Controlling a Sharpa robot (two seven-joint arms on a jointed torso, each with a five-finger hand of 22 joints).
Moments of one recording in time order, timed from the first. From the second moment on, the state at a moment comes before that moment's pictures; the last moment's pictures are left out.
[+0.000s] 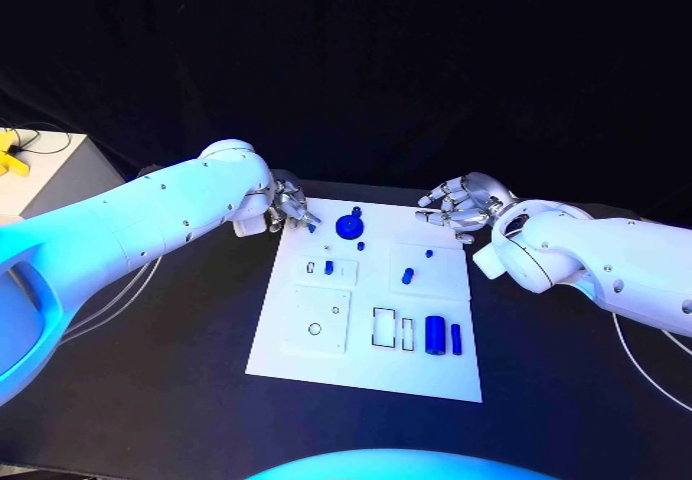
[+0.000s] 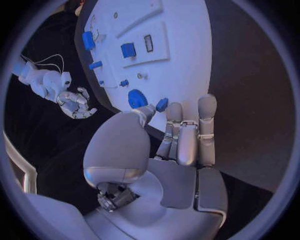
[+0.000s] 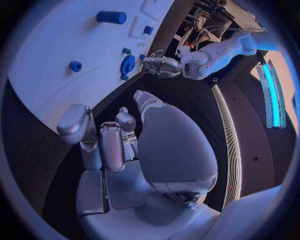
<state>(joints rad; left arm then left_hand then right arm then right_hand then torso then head) 1.33 -0.45 0.01 0.89 -1.10 0.31 -0.39 1.18 -0.11 0.45 0.29 0.06 0.68 0.14 0.77 0.55 0.92 0.06 1.15 0.42 1.43 0.00 1.46 1.26 0.17 1.12 0.10 1.13 0.71 1.30 -0.81 -0.14 1.47 -0.70 -0.47 -0.08 1.42 -0.18 0.26 0.28 0.32 0.78 0.17 0.39 0.23 1.12 0.09 1.19 1.06 1.47 0.00 1.39 1.29 0.09 1.39 0.10 1.01 1.21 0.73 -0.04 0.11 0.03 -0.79</state>
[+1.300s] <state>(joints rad) 1.33 -0.48 0.01 0.94 -1.06 0.31 -0.39 1.26 -0.13 0.78 0.26 0.06 0.68 0.11 0.86 0.54 0.96 0.03 1.16 0.40 1.46 -0.03 1.49 1.29 0.16 1.15 0.08 1.21 0.80 1.30 -0.81 -0.14 1.47 -0.70 -0.46 -0.08 1.42 -0.18 0.26 0.29 0.32 0.78 0.17 0.39 0.23 1.12 0.09 1.19 1.06 1.47 0.00 1.39 1.29 0.09 1.39 0.10 1.01 1.21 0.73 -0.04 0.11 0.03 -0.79</state>
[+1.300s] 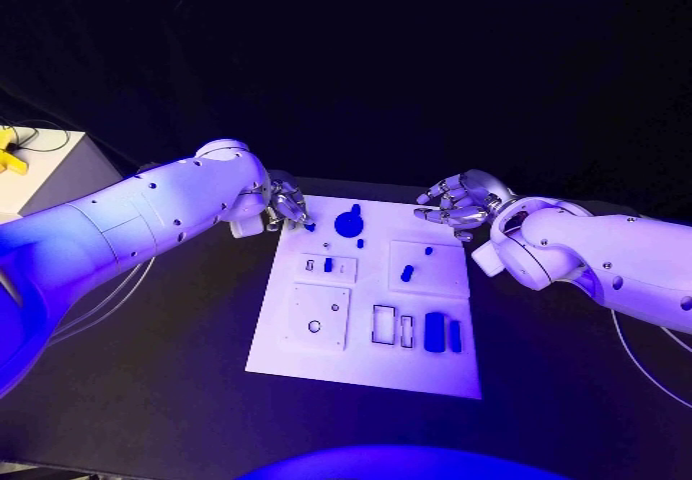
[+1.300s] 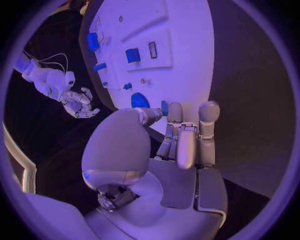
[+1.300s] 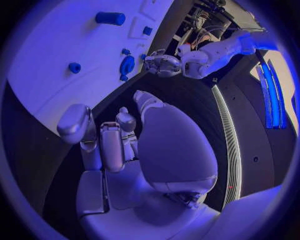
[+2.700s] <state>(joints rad) 1.27 -0.73 -0.01 1.40 -1.15 0.12 -0.45 1.10 -0.22 0.86 0.21 0.29 0.75 0.08 0.95 0.54 1.11 -0.02 1.18 0.45 1.46 -0.07 1.53 1.31 0.14 1.26 0.04 1.31 0.98 1.30 -0.83 -0.14 1.48 -0.70 -0.46 -0.08 1.42 -0.17 0.26 0.28 0.32 0.78 0.17 0.39 0.23 1.12 0.09 1.19 1.06 1.47 0.00 1.39 1.29 0.09 1.39 0.10 1.01 1.21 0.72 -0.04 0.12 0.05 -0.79</state>
